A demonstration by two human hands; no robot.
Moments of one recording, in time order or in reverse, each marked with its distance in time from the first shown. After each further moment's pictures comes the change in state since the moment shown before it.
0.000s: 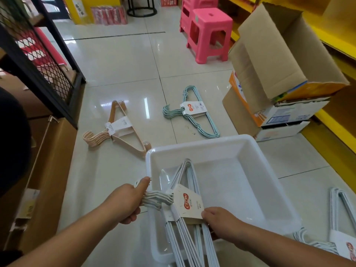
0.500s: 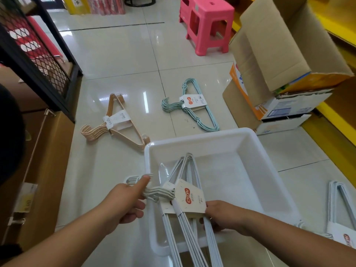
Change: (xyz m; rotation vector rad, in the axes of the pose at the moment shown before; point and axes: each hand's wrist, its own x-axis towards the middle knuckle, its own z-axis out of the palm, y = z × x) left_hand -0.011 -0.008 0.008 -0.335 -0.027 -0.082; right_hand 0.012 0.000 -0.014 -0.146 -0.109 0.067
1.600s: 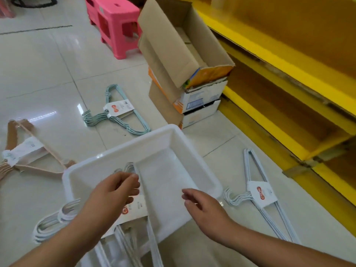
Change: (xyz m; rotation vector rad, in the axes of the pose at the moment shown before) left_hand -0.068 0.067 0.120 0.195 -0.234 0.492; right_hand -0.102 0.082 -0.033 0.084 0.698 -0.357
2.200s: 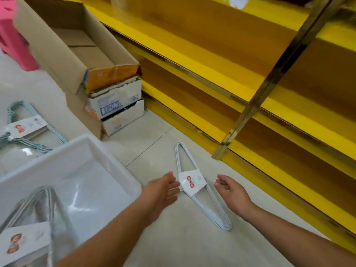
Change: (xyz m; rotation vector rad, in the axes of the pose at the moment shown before) left_hand -0.003 0.021 0.314 -0.292 -0.597 -0.341; right_hand -0.080 0.201 -0.212 0.064 0.496 0.372
